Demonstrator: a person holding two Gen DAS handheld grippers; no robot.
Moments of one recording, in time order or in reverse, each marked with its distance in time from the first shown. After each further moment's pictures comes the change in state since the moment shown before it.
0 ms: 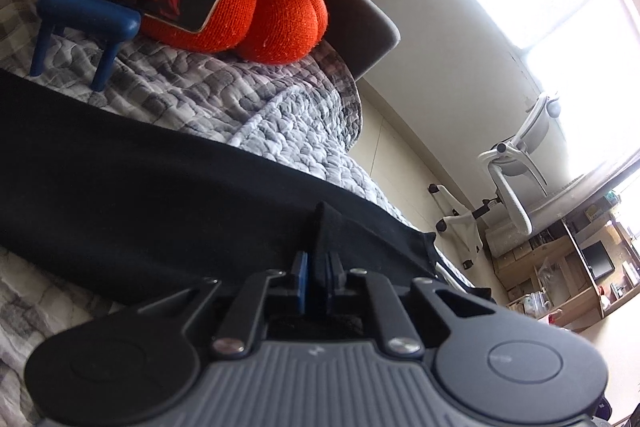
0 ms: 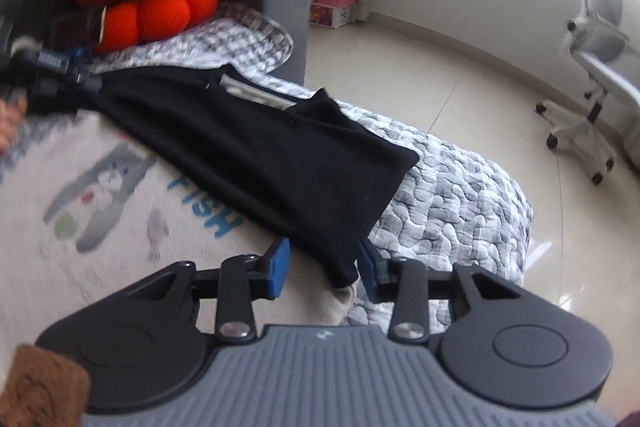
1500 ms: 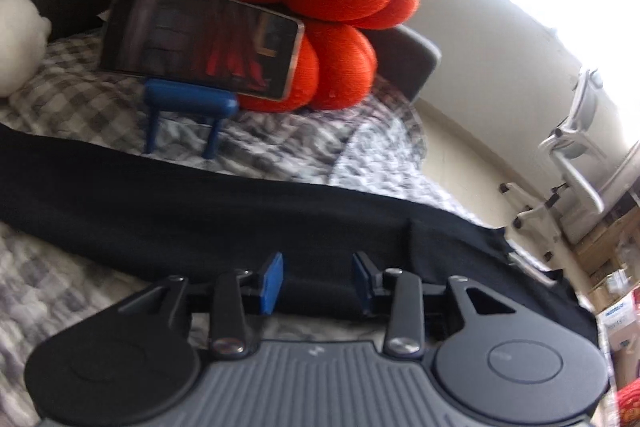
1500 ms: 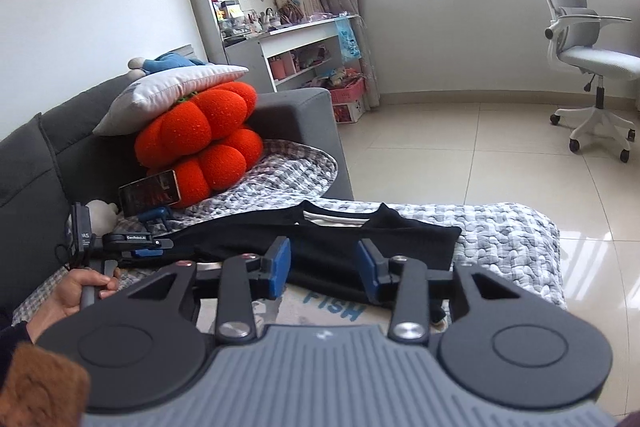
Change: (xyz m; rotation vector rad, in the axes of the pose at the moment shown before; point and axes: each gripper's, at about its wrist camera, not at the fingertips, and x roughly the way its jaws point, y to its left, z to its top) left arm -0.055 0.018 -0.001 0.208 -0.084 0.294; right arm -0.120 0.048 0.013 0.168 -0.293 0.184
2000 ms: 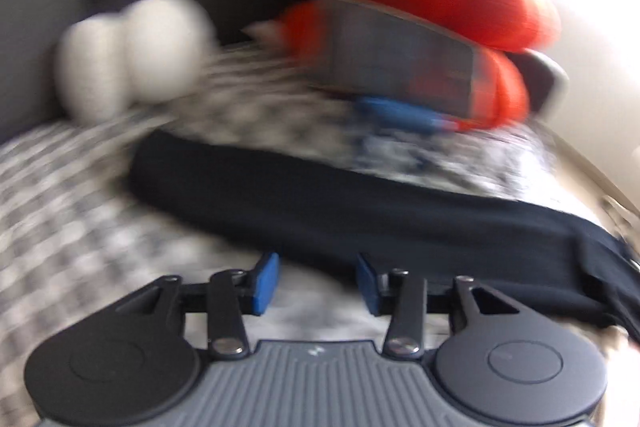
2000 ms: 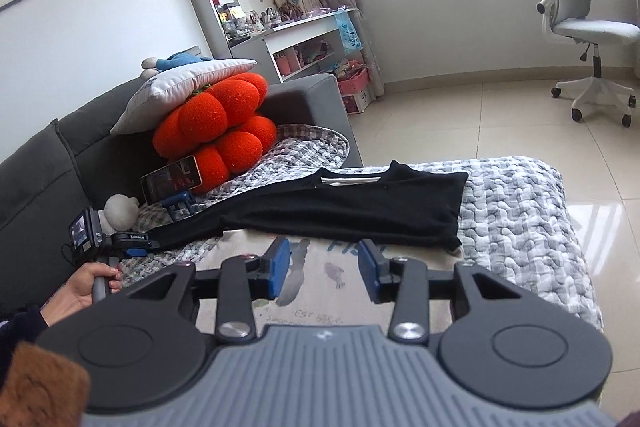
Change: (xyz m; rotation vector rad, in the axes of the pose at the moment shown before) left arm -0.039 0.105 -0.003 -0.149 -0.060 0.279; right arm -0.043 0.003 -0.055 0.079 -0.003 0.007
